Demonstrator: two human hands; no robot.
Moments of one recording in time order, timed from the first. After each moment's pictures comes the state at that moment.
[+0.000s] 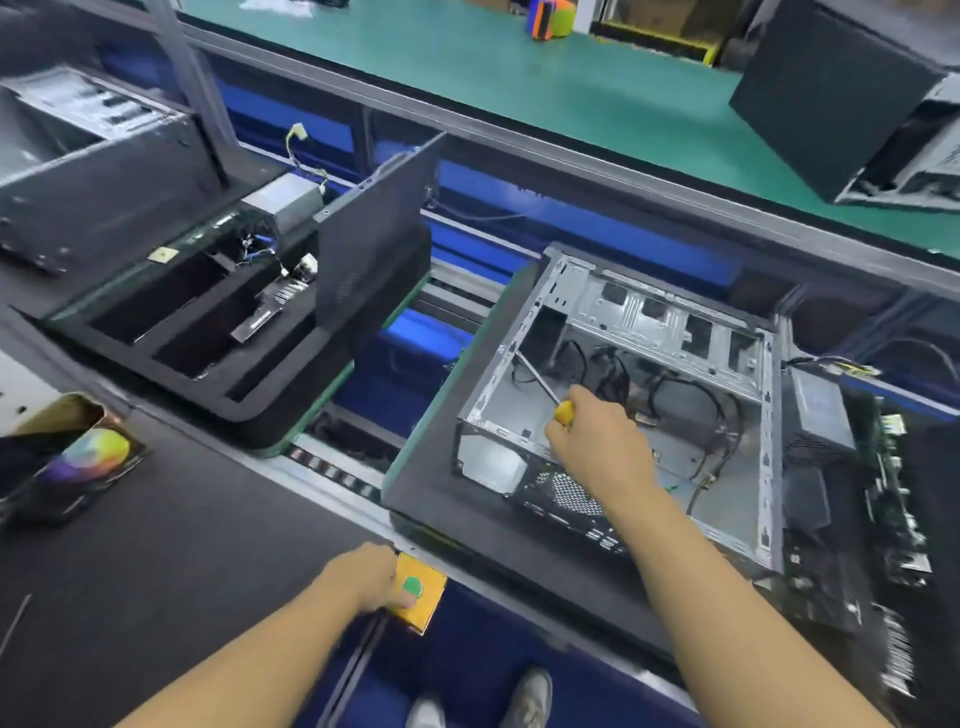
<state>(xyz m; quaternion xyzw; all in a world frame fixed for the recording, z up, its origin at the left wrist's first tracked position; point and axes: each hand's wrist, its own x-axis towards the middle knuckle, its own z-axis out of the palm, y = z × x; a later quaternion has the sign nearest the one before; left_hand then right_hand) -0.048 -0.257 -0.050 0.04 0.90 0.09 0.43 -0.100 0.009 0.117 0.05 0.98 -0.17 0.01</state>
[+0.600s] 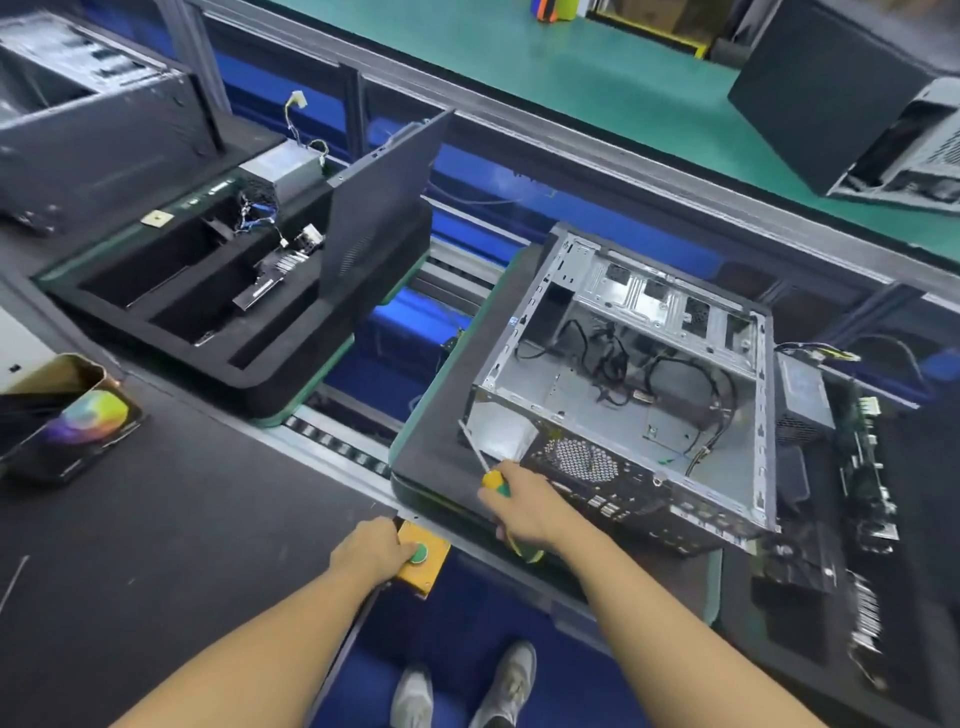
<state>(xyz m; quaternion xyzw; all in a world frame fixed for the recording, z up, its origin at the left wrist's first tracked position) -0.028 -0.258 -0.080 -0.10 0.90 0.22 0.36 -0.039 -0.045 0.040 0.03 0.89 -0.35 0.29</state>
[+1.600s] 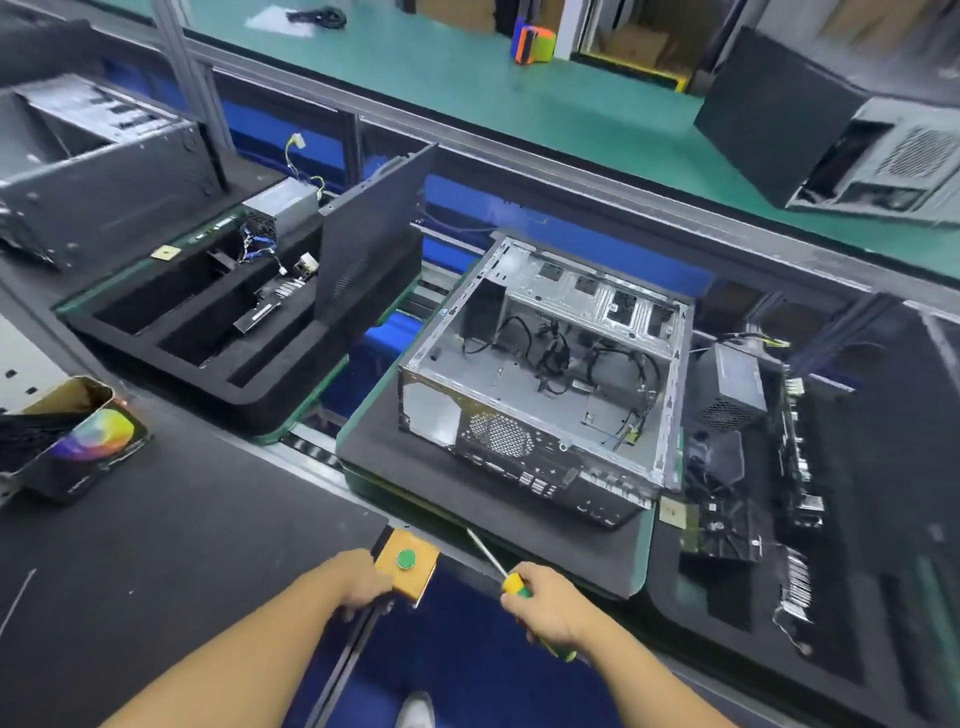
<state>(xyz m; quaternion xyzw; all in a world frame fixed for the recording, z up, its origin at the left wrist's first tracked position) -0.007 -0.270 -0.062 -0.04 0.87 0.17 0.46 0.054 0.013 -0.023 0.08 0.85 -0.38 0.35</state>
